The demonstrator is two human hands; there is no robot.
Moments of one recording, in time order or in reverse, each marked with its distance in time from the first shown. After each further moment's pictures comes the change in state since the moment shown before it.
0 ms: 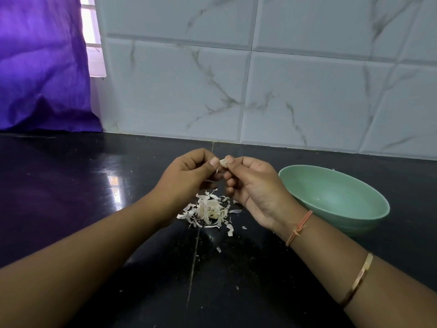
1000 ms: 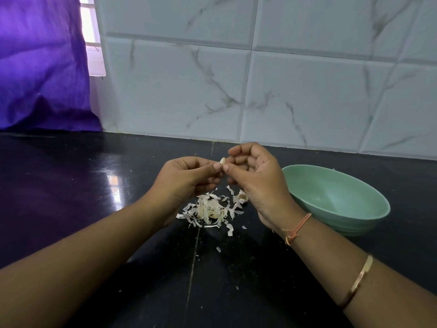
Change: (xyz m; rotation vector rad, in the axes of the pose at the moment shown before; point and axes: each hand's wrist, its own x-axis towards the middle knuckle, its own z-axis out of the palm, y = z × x) left_hand 0.001 -0.002 0.000 -0.198 0.099 -0.195; right_hand 0.002 0.004 -0.007 -0.333 0.065 -0.369
